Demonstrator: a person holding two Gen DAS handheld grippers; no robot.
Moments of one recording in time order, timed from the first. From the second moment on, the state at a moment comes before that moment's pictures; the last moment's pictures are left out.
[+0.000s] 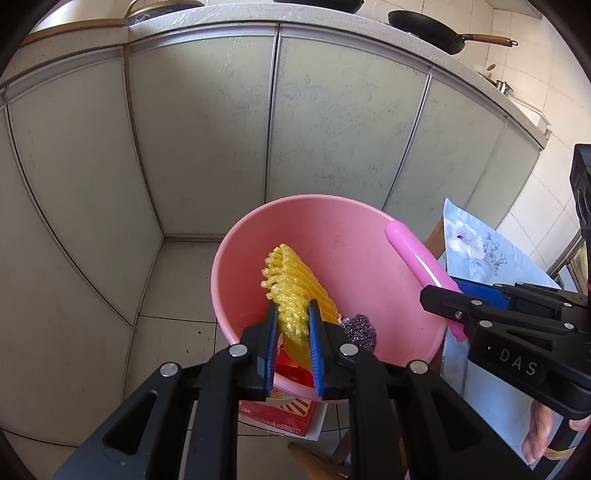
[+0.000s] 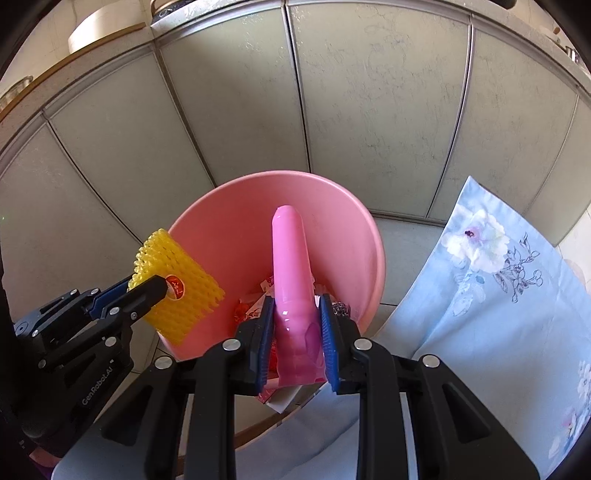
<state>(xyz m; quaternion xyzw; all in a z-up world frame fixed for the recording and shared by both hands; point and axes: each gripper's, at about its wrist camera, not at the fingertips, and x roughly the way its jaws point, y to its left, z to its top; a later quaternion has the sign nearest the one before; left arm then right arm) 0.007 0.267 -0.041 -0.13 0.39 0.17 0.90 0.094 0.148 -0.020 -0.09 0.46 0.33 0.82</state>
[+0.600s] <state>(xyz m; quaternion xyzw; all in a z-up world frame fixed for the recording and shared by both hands) 0.024 0.271 -0.067 -0.13 0.40 0.16 0.89 0.111 0.161 -0.040 -0.08 0.48 0.33 0.81</state>
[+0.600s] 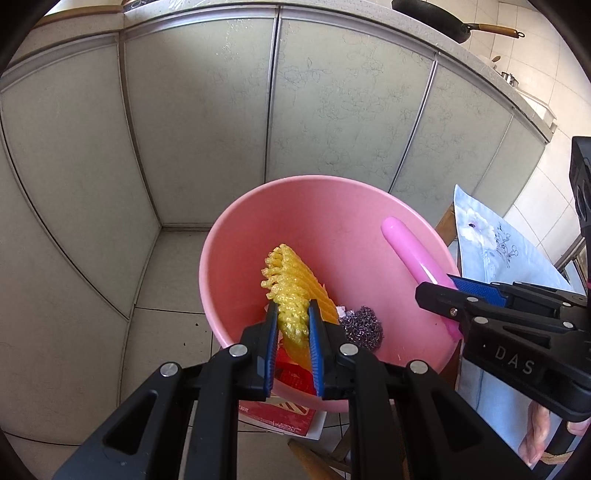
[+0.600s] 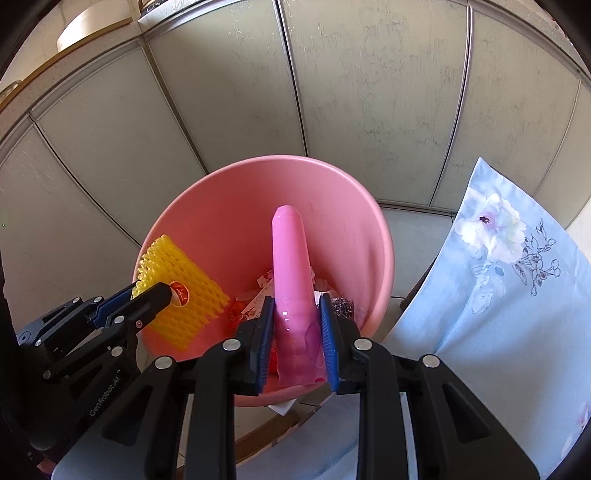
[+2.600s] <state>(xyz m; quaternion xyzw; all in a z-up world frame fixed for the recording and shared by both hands) 0.035 0.275 -0.082 -0.15 0.42 0.14 0.88 0.108 0.154 -0.048 -0.07 0.49 0.34 0.80</state>
